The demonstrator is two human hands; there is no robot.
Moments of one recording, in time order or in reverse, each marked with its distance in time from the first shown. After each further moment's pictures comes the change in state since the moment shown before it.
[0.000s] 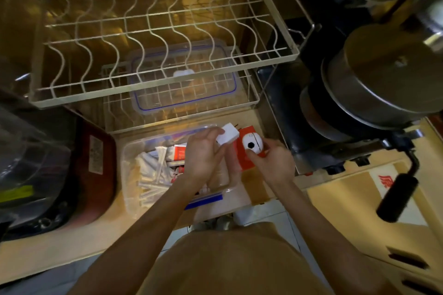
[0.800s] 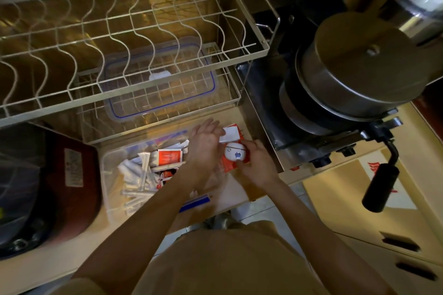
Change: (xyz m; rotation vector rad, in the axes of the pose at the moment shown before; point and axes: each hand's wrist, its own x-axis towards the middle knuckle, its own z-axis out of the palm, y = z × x) left_hand 0.035 0.016 0.039 0.237 -0.223 0.121; right_hand 0.010 0.024 0.007 0.070 -0.264 -0.037
